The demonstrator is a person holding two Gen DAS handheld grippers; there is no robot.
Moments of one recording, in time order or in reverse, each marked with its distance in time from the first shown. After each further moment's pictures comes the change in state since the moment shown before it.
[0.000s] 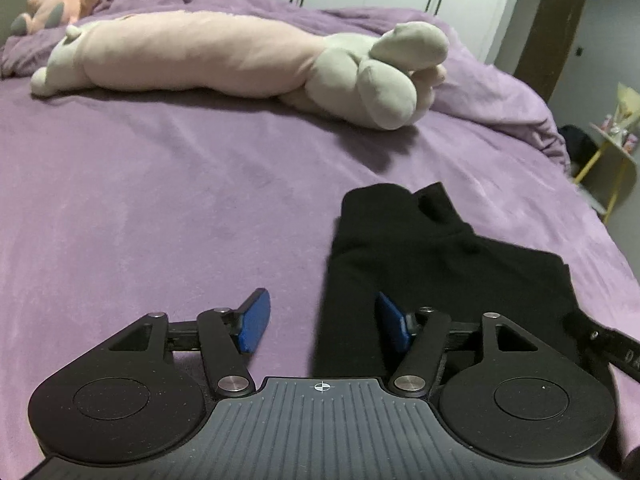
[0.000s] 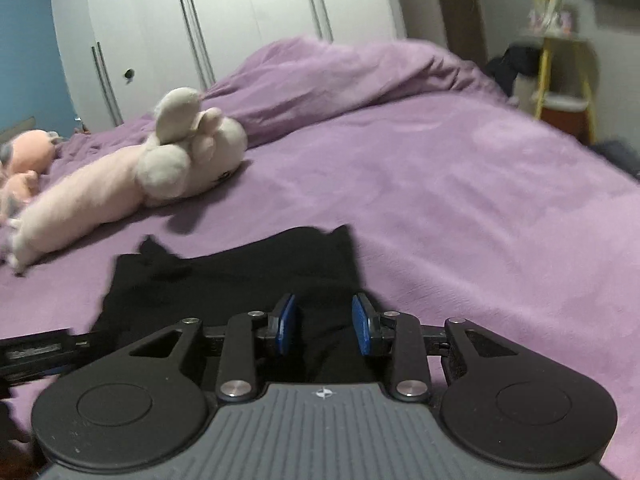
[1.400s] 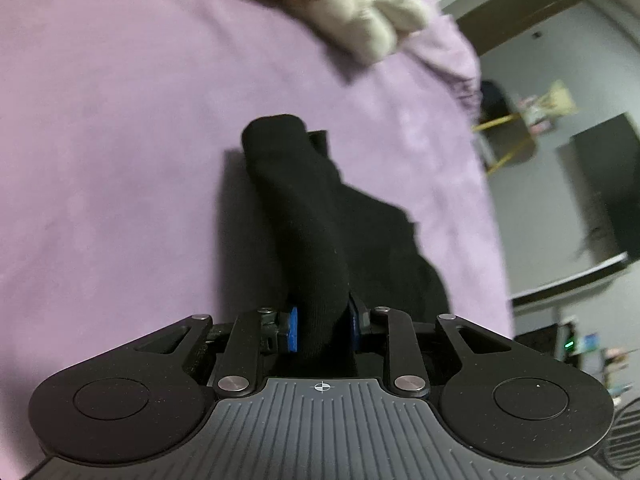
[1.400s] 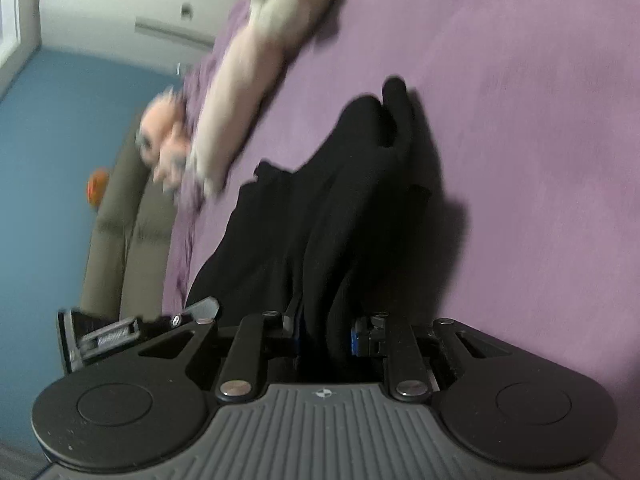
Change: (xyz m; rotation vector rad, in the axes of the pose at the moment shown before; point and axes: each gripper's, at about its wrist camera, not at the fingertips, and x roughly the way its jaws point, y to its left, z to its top) left arm -0.121 0.134 0.011 -0.214 0.476 -0.376; right arm -0.057 0.011 -0.061 0.453 0.659 0.691
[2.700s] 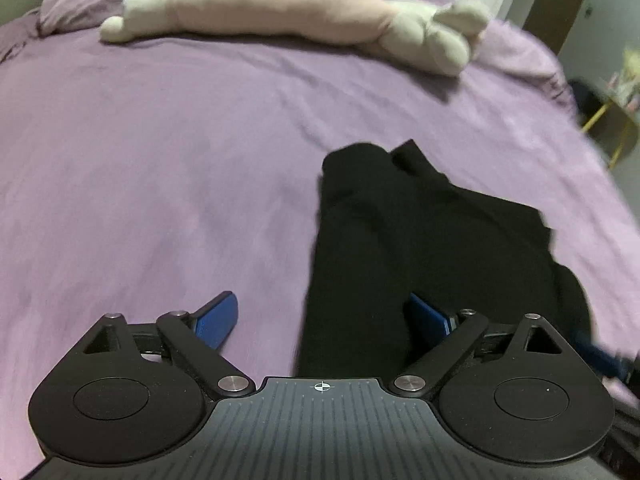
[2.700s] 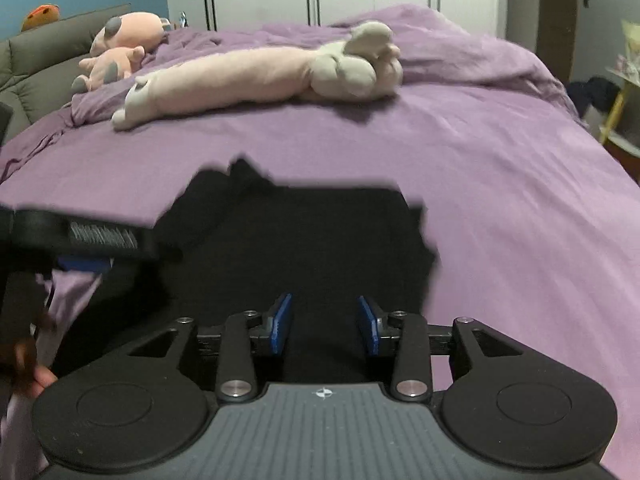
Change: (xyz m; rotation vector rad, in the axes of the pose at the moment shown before) left arm 0.020 0.000 -0.062 0.183 -0.291 0.408; right arm 0.037 0.103 -0.125 -0.670 -0.354 -0.686
